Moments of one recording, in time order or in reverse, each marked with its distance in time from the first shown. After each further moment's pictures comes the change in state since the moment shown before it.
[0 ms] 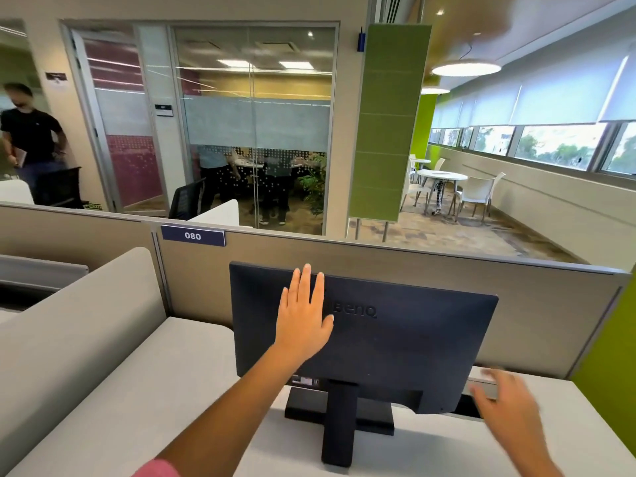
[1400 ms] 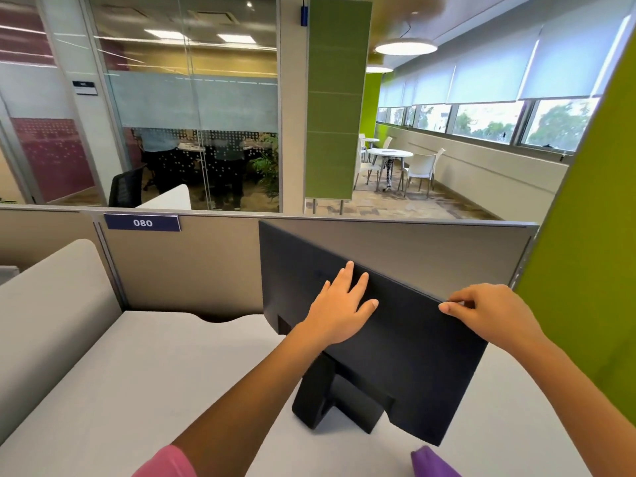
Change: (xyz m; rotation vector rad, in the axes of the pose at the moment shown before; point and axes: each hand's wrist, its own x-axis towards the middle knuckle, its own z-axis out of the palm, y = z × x) left_hand -0.038 0.098 -0.027 -0.392 -0.391 0.336; right_hand -0.001 -0.065 -0.137 -0.335 -0.216 -0.215
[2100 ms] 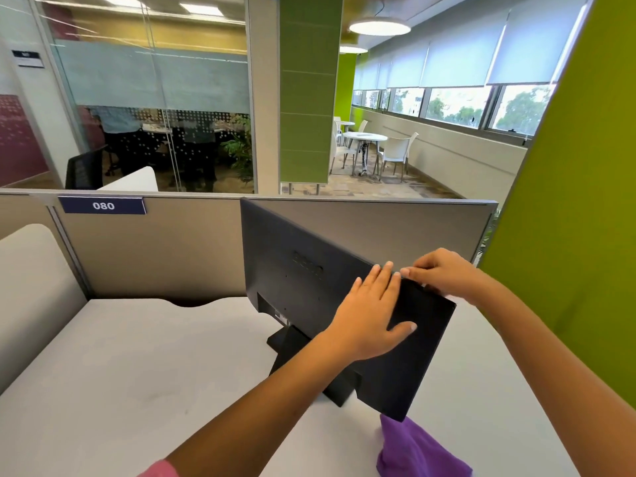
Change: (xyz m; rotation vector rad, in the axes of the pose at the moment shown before) left_hand -0.028 0.085 0.039 0.075 0.035 0.292; right_hand 0.003 -0.001 -0.017 0.405 -0.298 0.049
